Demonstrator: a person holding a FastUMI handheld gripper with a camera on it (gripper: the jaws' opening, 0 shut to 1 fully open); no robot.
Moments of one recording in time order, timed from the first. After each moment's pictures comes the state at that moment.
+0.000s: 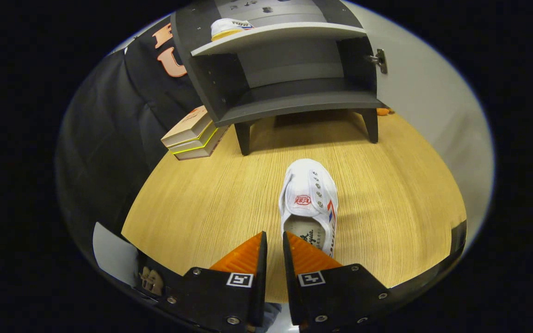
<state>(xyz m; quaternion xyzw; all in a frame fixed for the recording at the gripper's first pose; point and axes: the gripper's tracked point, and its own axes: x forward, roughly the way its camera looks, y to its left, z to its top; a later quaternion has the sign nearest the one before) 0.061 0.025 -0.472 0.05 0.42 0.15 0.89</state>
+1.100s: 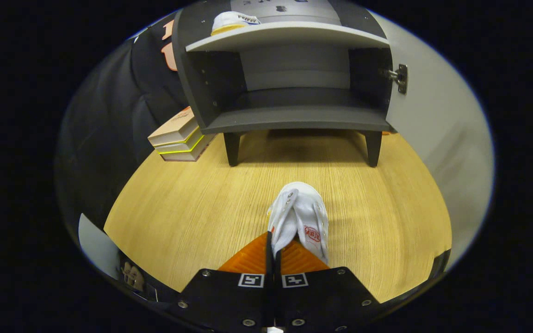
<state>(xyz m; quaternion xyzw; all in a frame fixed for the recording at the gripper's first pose) 0.109 0.016 -0.444 -0.02 0.39 0.14 0.91</state>
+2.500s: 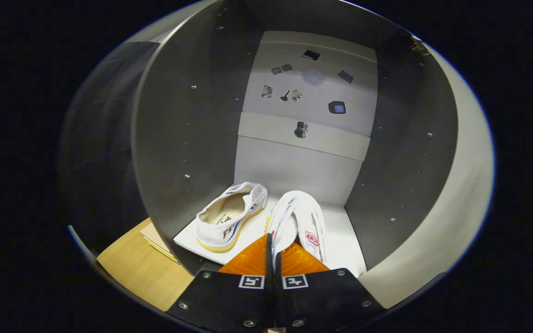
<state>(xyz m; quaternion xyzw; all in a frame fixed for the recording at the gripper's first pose) 0.341 0.021 -0.112 -0.11 0.16 0.13 0.97</state>
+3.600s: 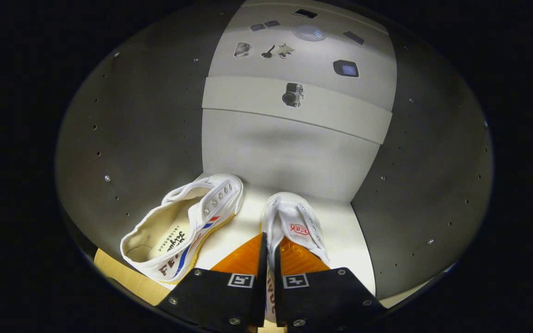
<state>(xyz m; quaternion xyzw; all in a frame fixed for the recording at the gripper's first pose) 0.425 0.018 -0.156 -0.12 0.23 0.10 0.96</state>
